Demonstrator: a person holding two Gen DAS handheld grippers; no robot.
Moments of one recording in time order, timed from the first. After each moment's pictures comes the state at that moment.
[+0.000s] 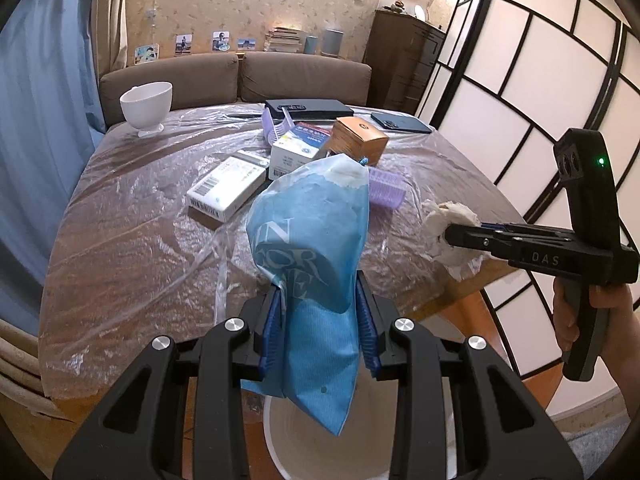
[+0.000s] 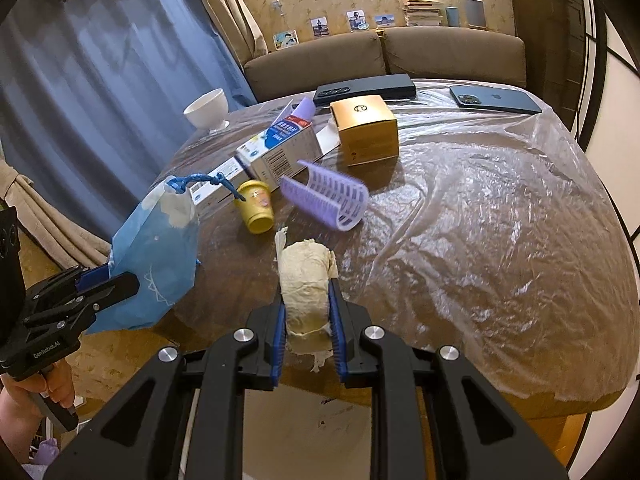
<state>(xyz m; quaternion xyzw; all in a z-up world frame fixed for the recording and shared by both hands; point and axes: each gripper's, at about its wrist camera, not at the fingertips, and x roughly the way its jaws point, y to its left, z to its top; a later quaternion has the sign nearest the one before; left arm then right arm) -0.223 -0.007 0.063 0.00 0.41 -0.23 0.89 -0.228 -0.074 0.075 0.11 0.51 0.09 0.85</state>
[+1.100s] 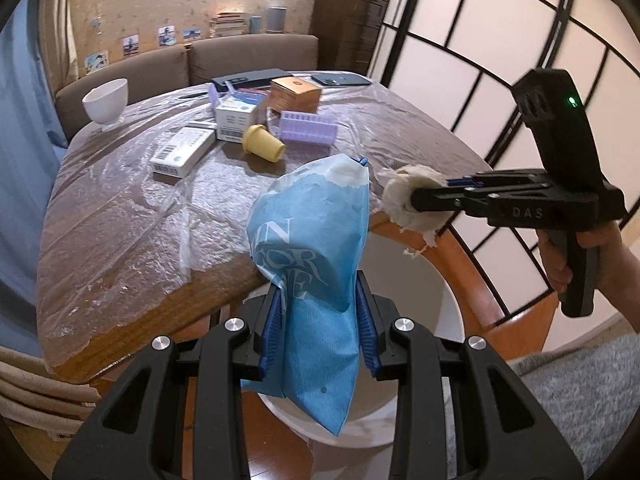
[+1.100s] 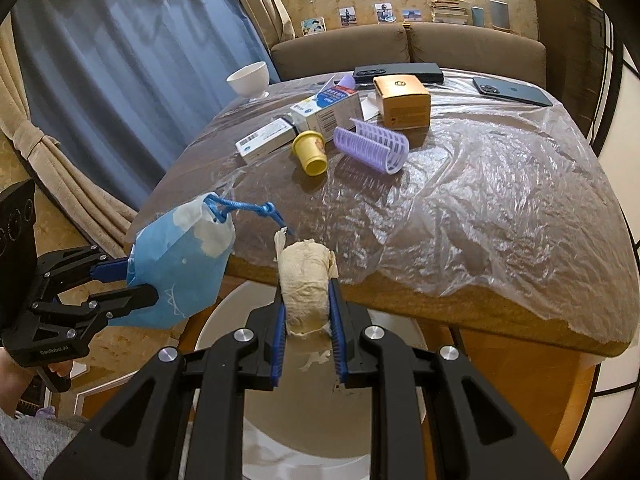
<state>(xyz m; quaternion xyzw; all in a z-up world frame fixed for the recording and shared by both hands) -0.280 -0.009 0.065 0.06 0.43 -0.31 0.85 -0.286 -0.049 0.089 0.10 0.52 0.13 0.84</state>
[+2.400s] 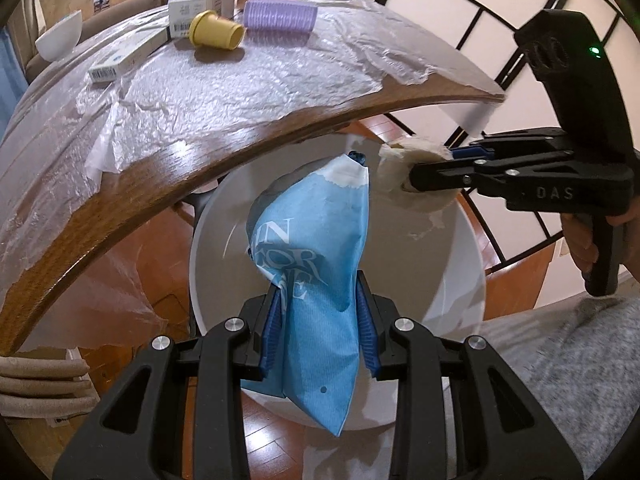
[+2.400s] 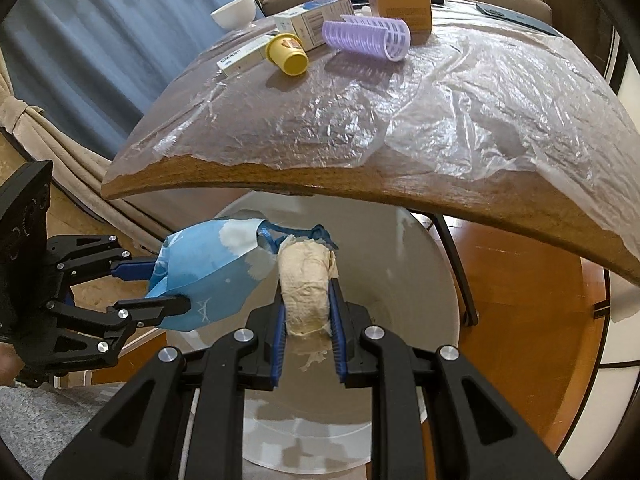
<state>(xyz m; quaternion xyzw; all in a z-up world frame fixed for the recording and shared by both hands) -0.286 -0.032 -0.015 0.10 0.52 -0.31 0.79 -0.304 -0.040 0.023 0.10 0.60 0.12 0.79</state>
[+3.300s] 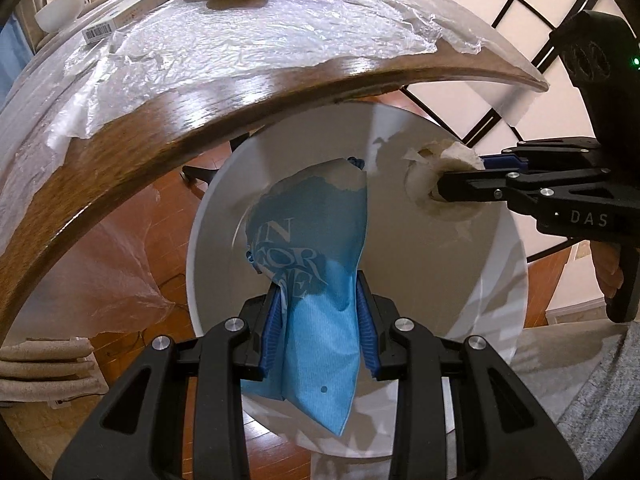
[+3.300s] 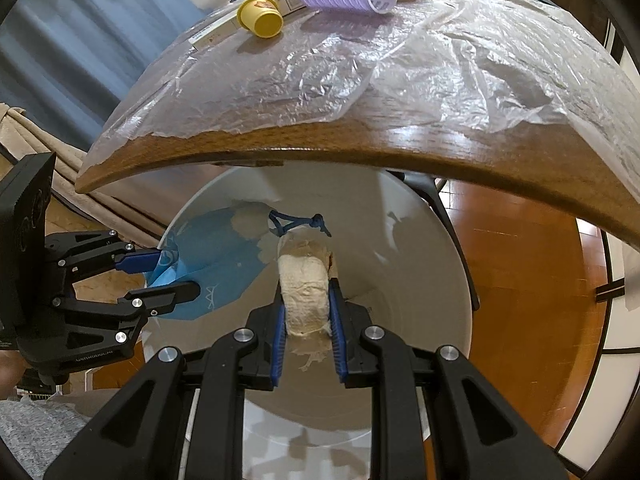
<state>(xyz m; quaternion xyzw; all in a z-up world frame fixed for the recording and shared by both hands) -0.269 -0.049 -0.065 0.11 0.55 -0.28 0.78 -0.294 -0.029 -0.017 0.10 0.62 0.11 0.77</state>
